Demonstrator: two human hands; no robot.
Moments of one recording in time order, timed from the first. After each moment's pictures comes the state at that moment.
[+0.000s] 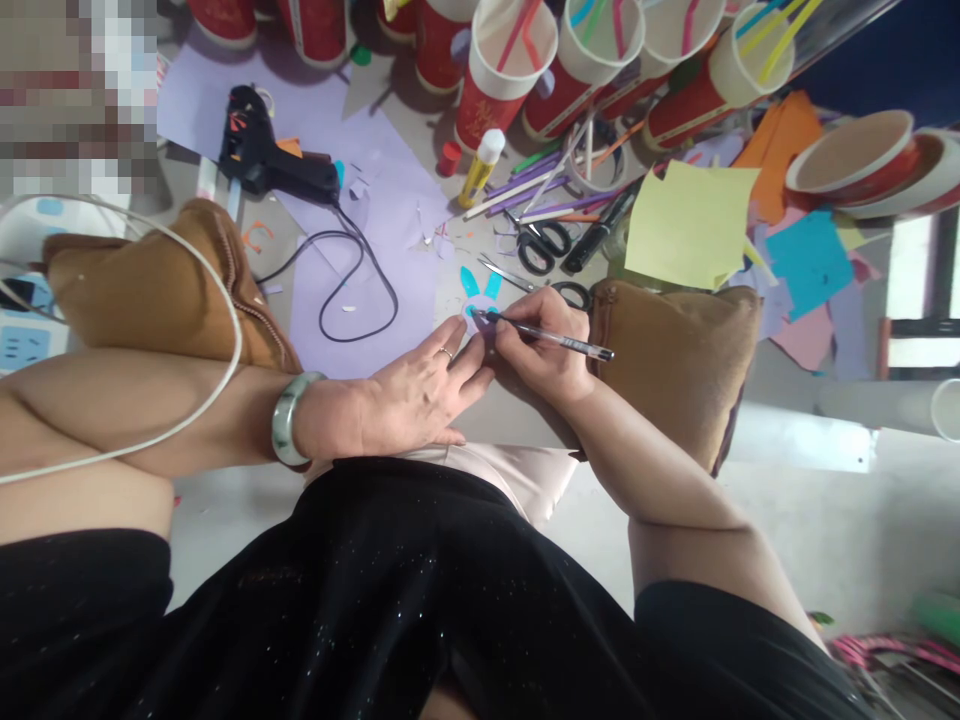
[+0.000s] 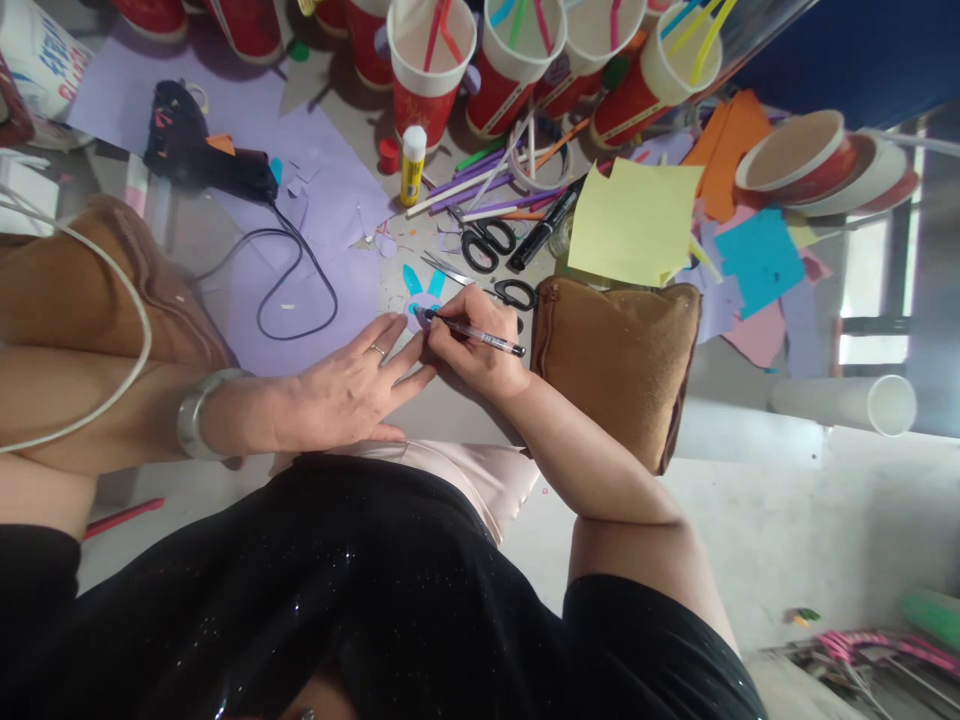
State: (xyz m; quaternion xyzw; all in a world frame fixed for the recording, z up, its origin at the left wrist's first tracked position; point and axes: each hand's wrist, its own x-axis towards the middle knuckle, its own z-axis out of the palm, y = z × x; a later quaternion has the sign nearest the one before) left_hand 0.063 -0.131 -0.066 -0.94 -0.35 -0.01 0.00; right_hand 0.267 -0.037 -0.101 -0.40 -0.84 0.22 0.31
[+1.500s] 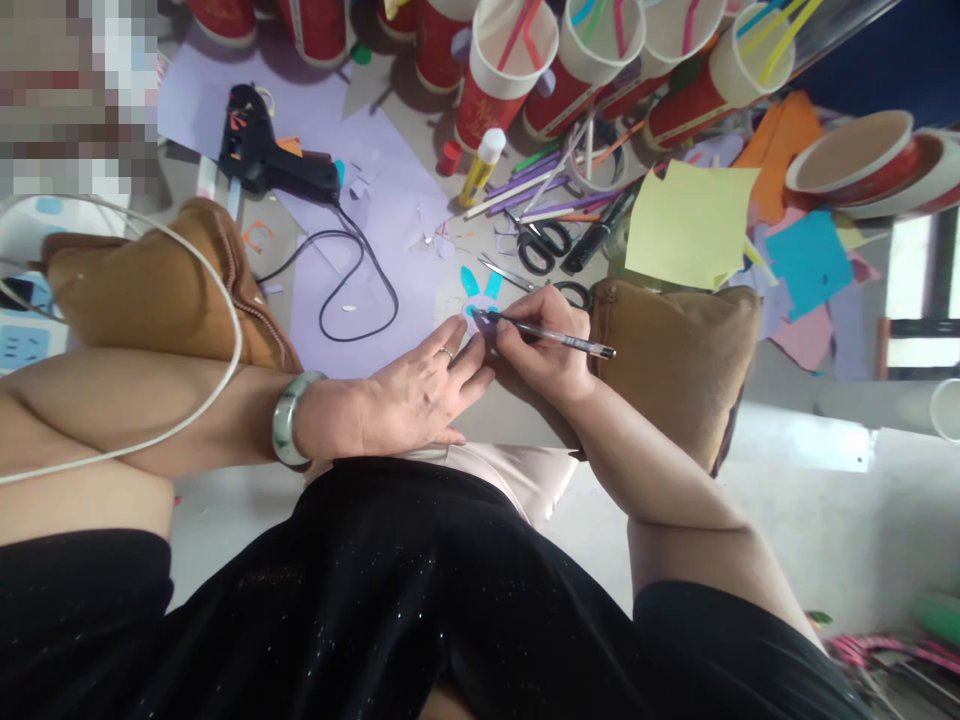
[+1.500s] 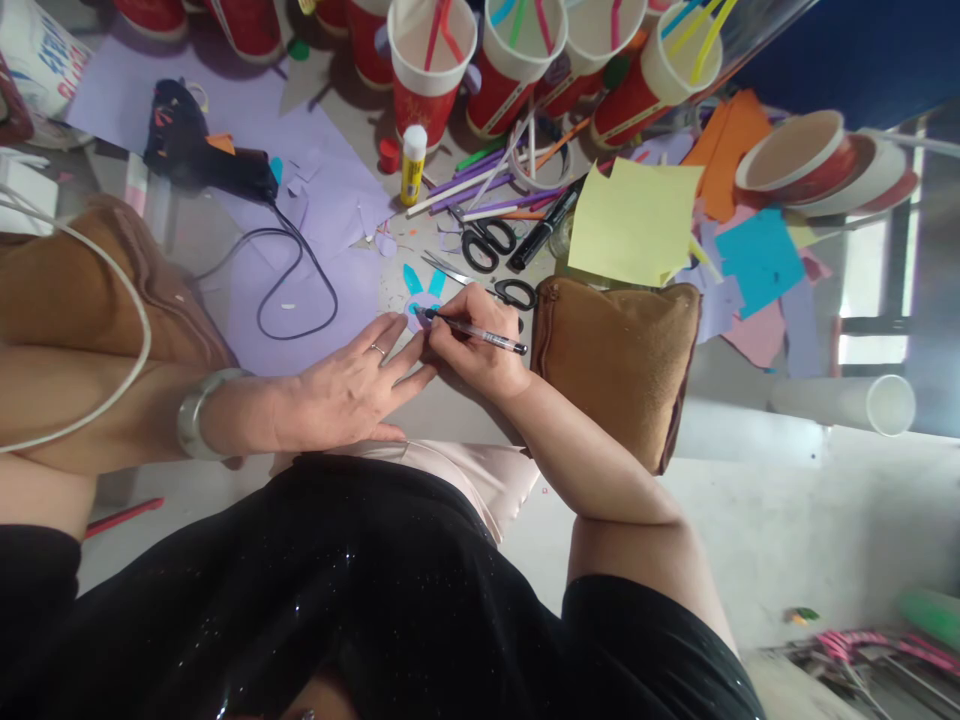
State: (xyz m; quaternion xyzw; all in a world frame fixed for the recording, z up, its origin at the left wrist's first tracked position) left_hand 0.064 -0.131 -0.066 -0.93 -0.35 0.00 0.02; right_hand 0.265 -0.037 -0.099 -0.39 -0.83 0.23 0.33
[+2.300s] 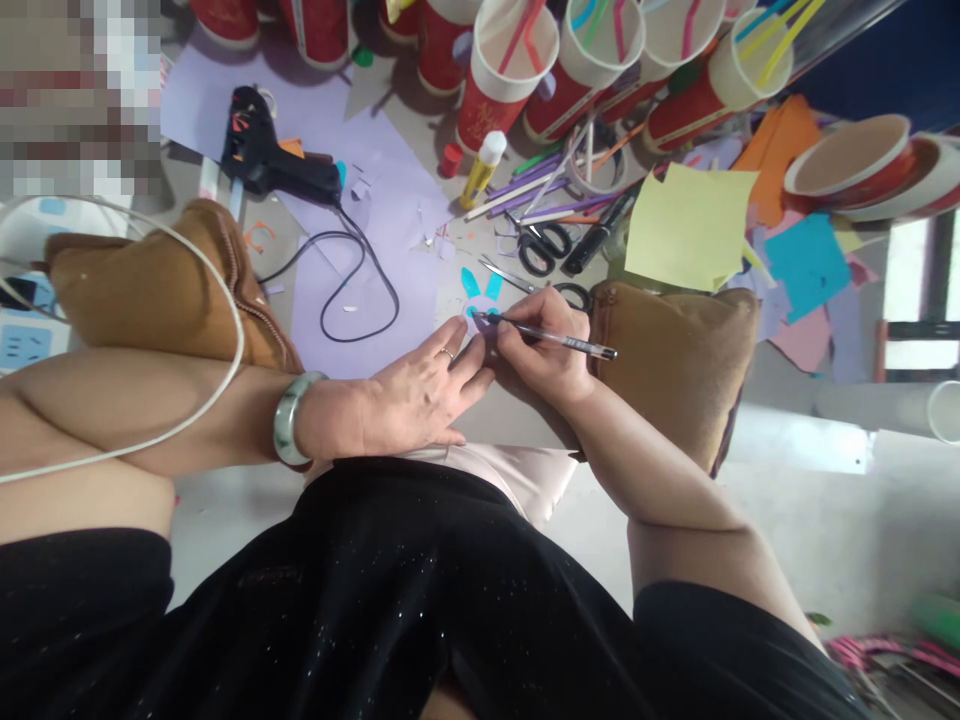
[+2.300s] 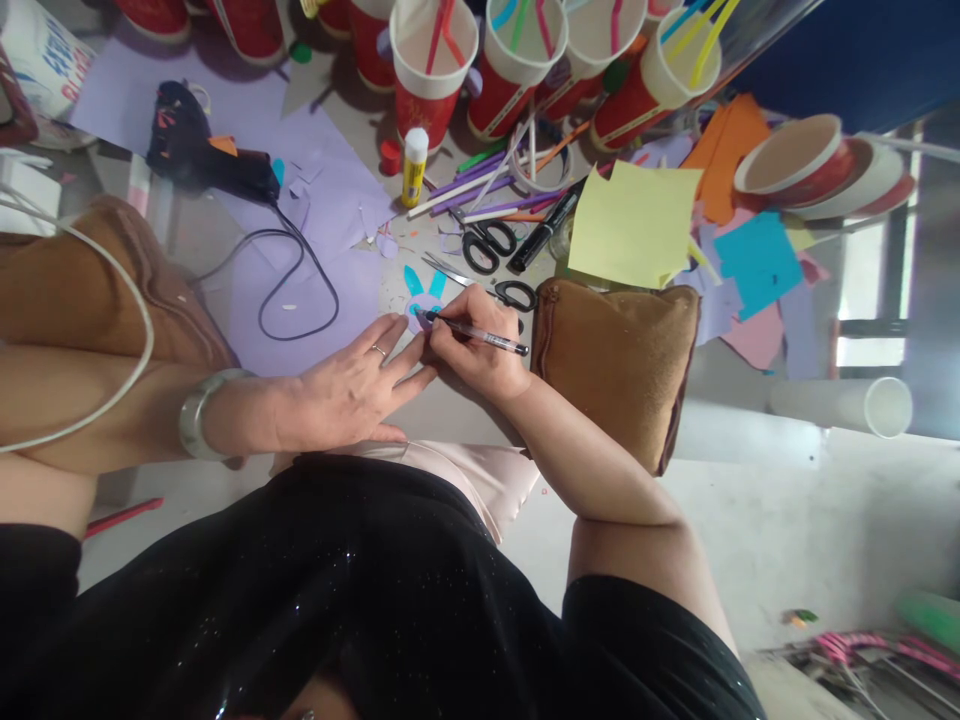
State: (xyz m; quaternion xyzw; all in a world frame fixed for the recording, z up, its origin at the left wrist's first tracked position) left_hand 0.064 -0.131 -0.065 -0.93 -0.36 0.01 0.00; right_hand 0.265 -0.037 -0.099 -0.40 -0.82 0.24 0.32
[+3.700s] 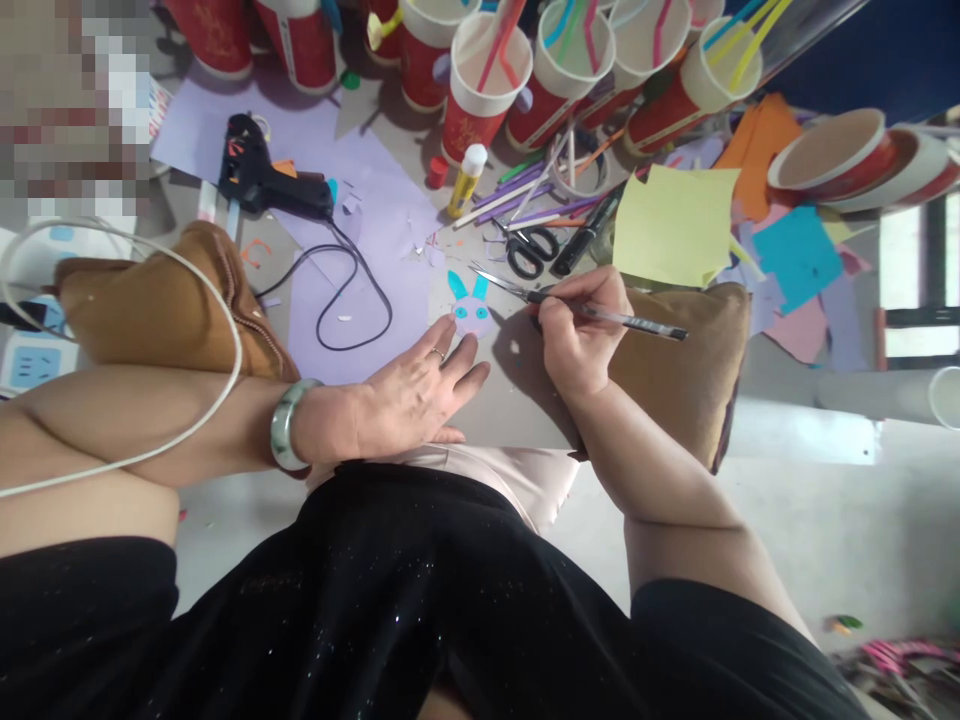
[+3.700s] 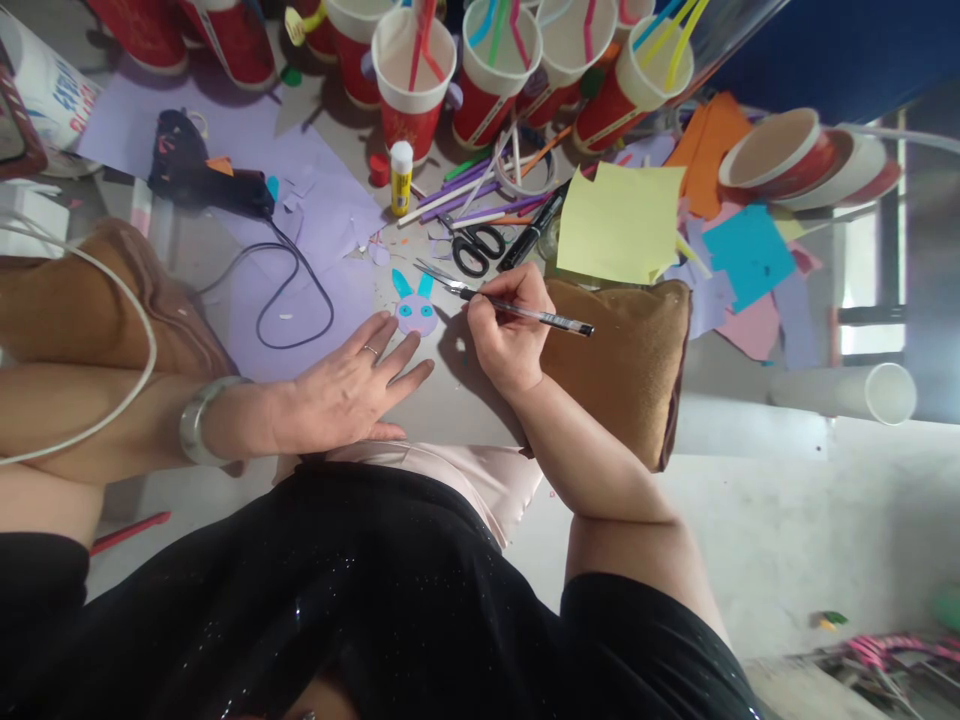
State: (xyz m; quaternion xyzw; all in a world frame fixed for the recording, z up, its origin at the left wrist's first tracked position) left_hand 0.066 -0.128 -0.061 -0.93 -0.38 0.03 0.02; right_hand 0.280 -0.022 -0.117 -0.45 -0.75 0.17 0.46
